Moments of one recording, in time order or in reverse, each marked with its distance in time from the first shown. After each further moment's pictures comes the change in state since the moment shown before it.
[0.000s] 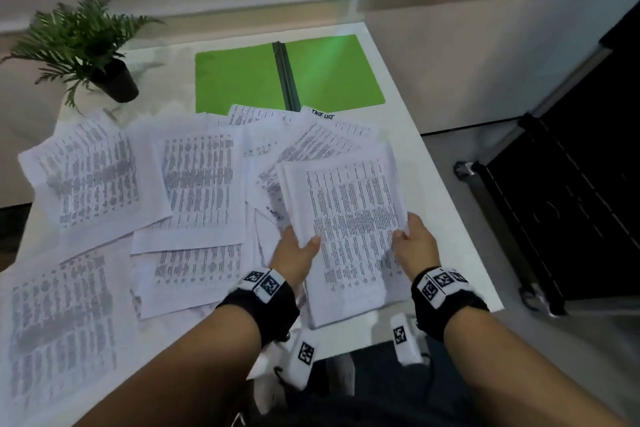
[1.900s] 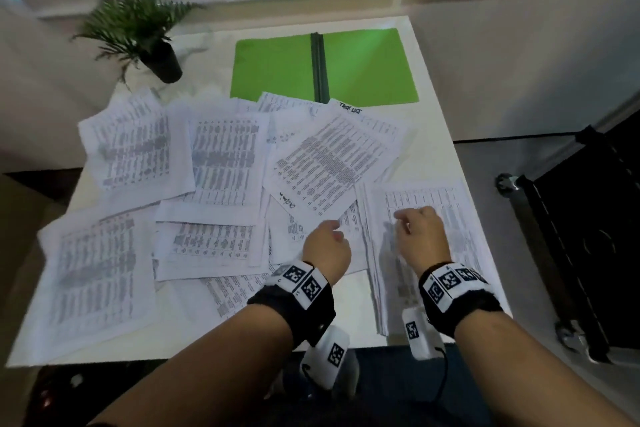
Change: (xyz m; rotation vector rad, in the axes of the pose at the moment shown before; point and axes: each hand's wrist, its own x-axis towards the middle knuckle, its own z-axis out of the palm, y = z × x) left_hand -0.029 0.038 0.056 0.318 0.151 -0.067; right_hand 0.024 -0.010 -0.008 -0.309 -0.033 -0.349
